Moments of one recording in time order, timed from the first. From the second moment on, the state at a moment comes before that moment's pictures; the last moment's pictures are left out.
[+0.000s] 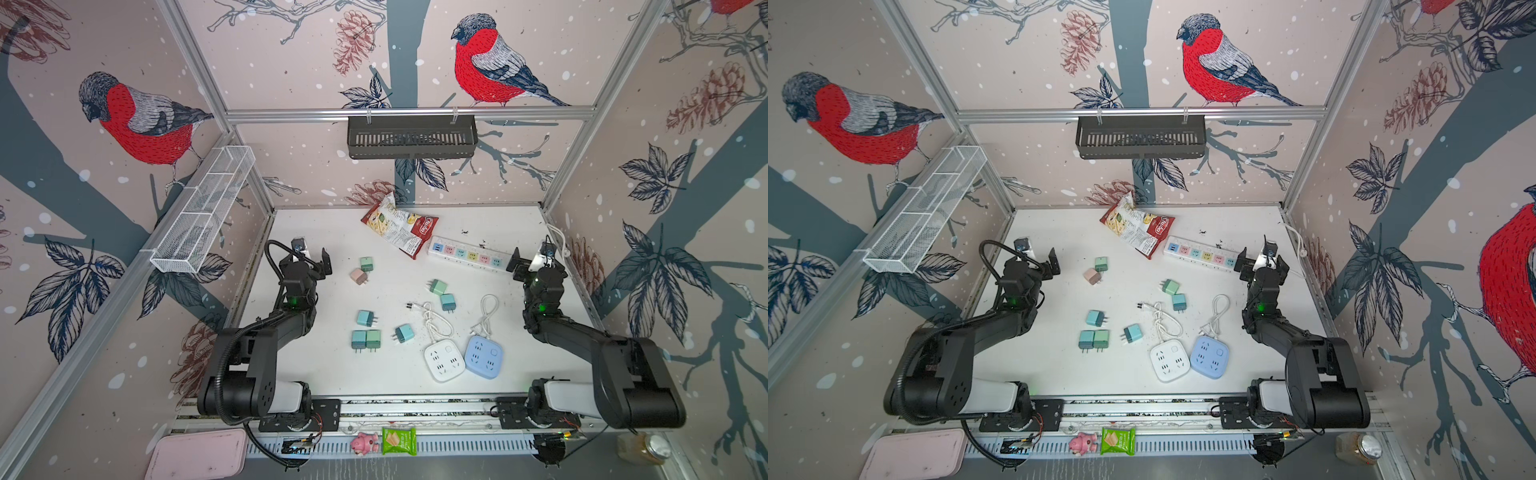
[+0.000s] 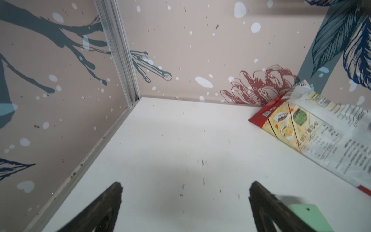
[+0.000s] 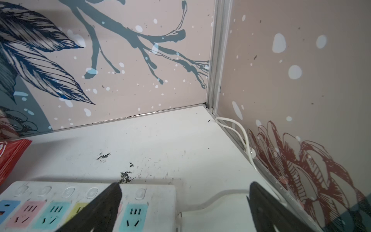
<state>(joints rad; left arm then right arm) -0.04 1.38 0.50 0.69 -0.21 -0.05 0.03 1.28 0.38 0.78 0.31 0.05</state>
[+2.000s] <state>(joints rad) -0.27 1.11 0.52 0.02 0.13 -0.37 0.21 2.22 1.75 -0.42 0.07 0.44</state>
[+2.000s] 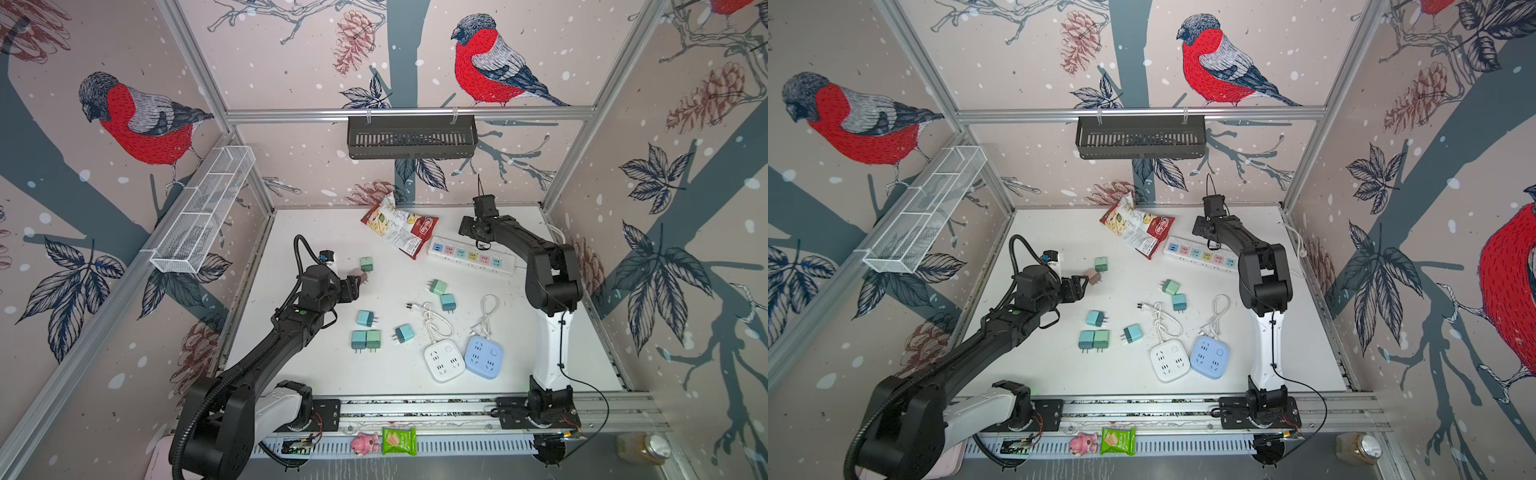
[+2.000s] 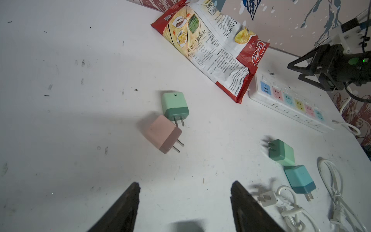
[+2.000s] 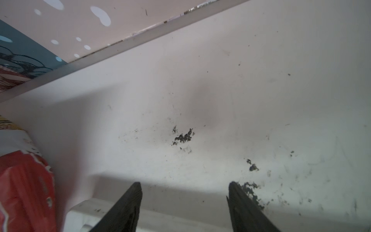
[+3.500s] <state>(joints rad) -0.30 0.84 0.40 -0.14 -0.08 -0.49 -0.09 1.15 0.70 -0.21 0.14 0.66</state>
